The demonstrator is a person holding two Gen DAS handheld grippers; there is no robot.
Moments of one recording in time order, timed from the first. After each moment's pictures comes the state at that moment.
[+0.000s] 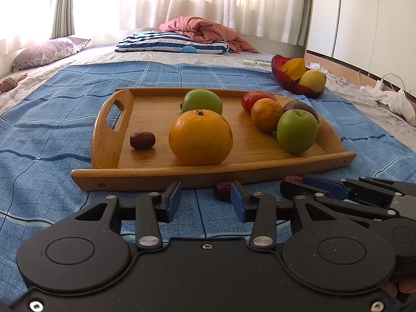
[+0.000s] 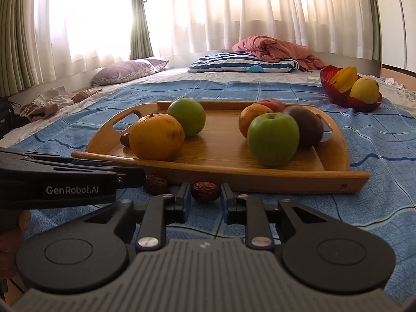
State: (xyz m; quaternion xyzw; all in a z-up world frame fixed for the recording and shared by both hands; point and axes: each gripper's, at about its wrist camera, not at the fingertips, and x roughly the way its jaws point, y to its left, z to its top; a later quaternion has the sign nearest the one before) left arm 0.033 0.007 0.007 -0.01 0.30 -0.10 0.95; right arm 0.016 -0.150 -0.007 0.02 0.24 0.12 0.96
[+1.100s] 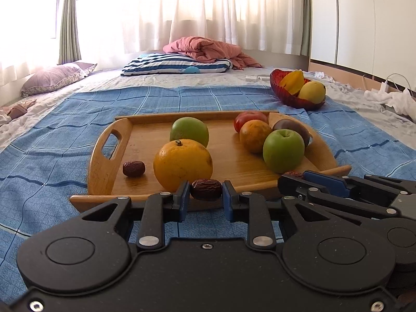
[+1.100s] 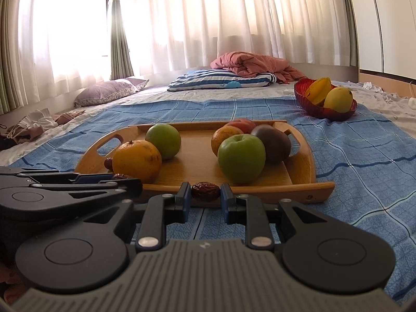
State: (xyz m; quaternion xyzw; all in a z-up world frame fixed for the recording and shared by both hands) left arm 0.021 -0.029 0.031 0.02 0.25 -0.08 0.96; right arm 0.004 -0.164 0.012 0.03 0.20 0.08 0.97
